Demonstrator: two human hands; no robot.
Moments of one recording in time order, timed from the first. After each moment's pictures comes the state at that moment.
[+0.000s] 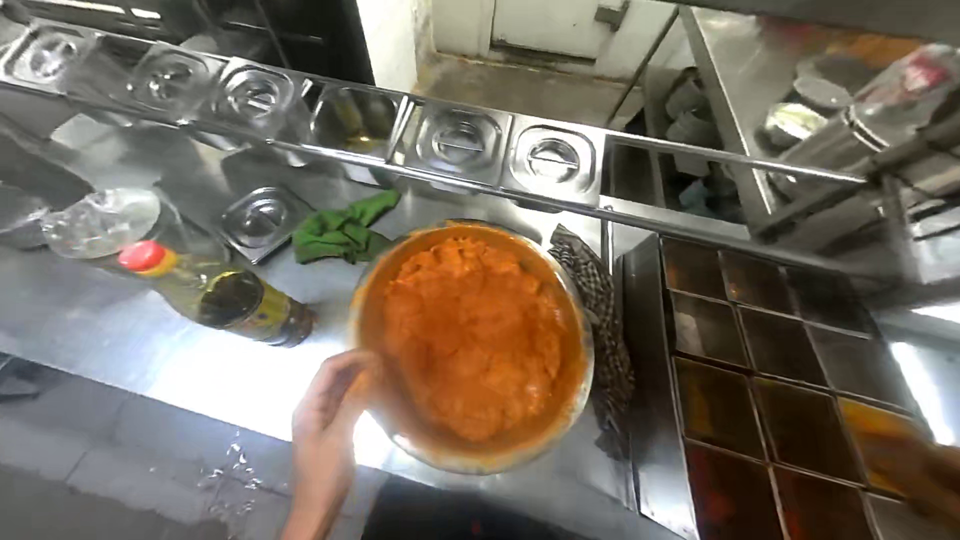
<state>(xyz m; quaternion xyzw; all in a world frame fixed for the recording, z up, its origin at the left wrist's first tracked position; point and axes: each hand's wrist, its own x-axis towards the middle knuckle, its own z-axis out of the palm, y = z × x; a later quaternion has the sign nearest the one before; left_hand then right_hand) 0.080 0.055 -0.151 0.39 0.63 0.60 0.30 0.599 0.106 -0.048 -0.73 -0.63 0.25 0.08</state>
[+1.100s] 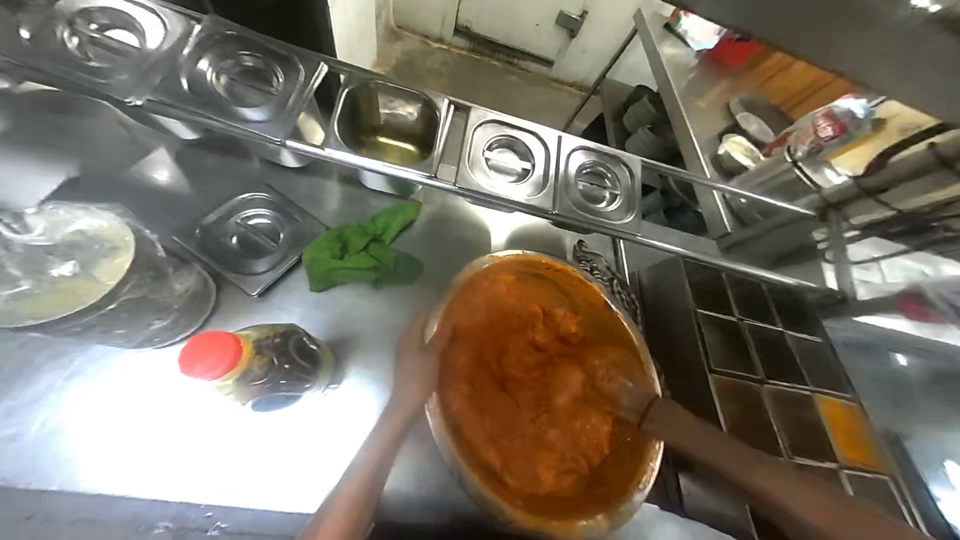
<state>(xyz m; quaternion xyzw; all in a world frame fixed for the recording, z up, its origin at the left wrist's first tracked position) 0.001 0.189 -0.227 0.37 0.63 0.43 0.52 0.276 0.212 -0.116 -0.58 -0.68 0.29 -0.34</state>
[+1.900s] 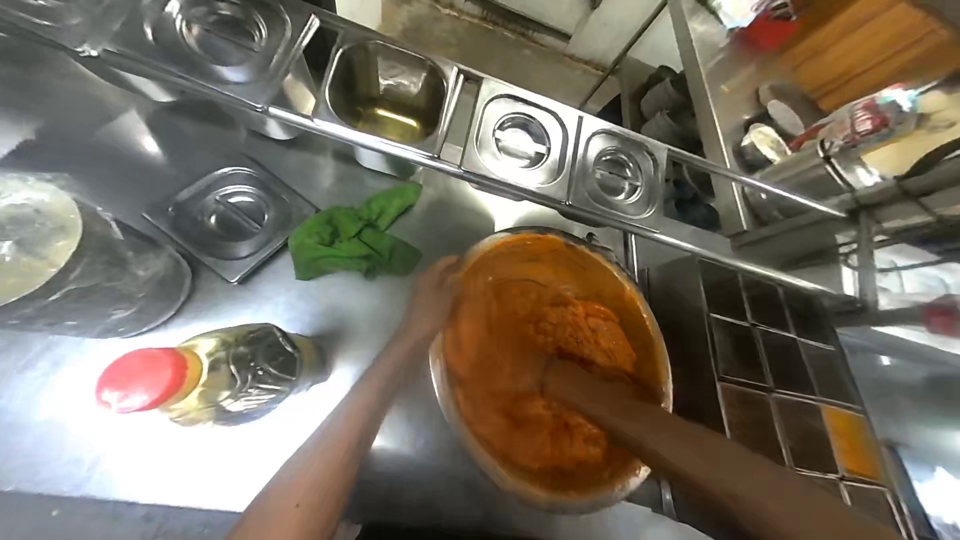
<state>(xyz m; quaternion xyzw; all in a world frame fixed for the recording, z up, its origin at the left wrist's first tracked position) 0.004 0.268 -0.224 0.42 0.56 0.42 0.58 0.174 0.244 -0.131 -0.48 -0.70 0.38 -0.36</state>
